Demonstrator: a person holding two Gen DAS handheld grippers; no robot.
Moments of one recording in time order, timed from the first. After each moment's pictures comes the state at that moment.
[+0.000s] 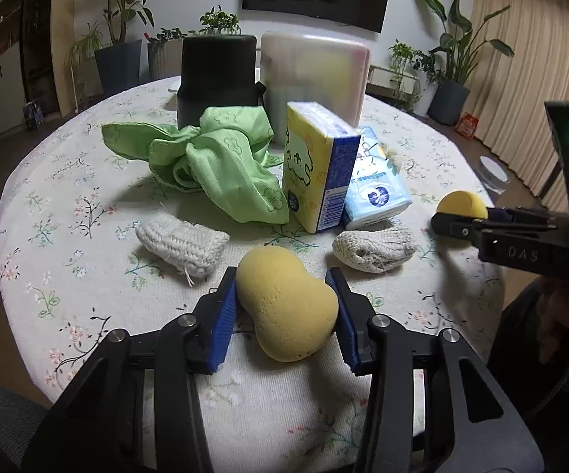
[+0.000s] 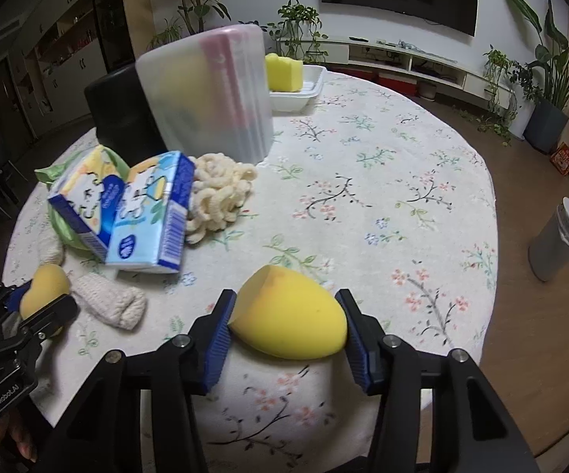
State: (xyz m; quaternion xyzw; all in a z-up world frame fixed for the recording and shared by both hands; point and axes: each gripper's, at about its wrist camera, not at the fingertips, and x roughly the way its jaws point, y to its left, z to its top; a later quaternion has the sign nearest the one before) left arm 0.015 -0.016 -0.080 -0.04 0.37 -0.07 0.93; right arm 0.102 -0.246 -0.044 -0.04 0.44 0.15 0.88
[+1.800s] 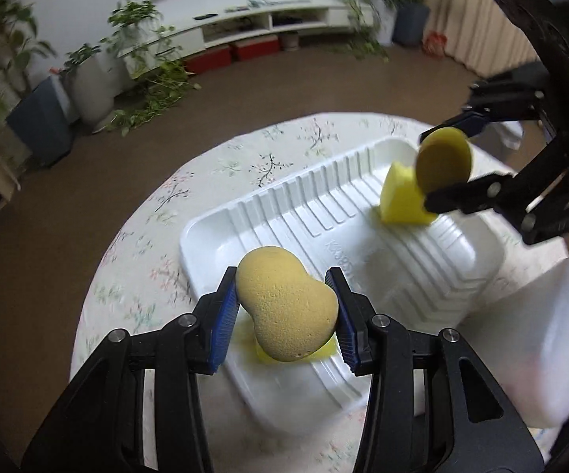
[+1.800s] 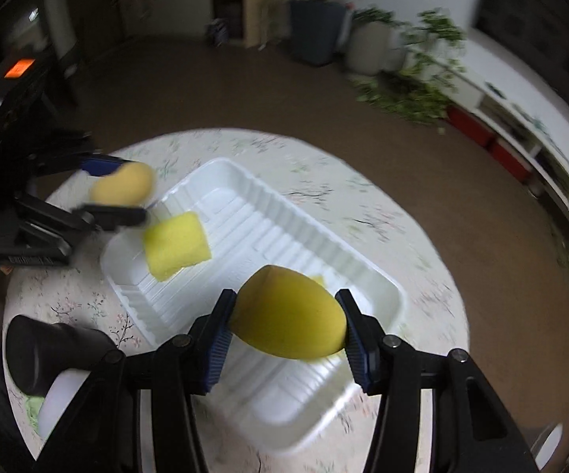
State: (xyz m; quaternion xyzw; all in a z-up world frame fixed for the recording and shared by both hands) left arm 0.414 0.066 -0.005 0.12 0.46 -0.18 0.86; right arm 0.461 -0.107 0.049 -0.23 0.47 0.34 0.78
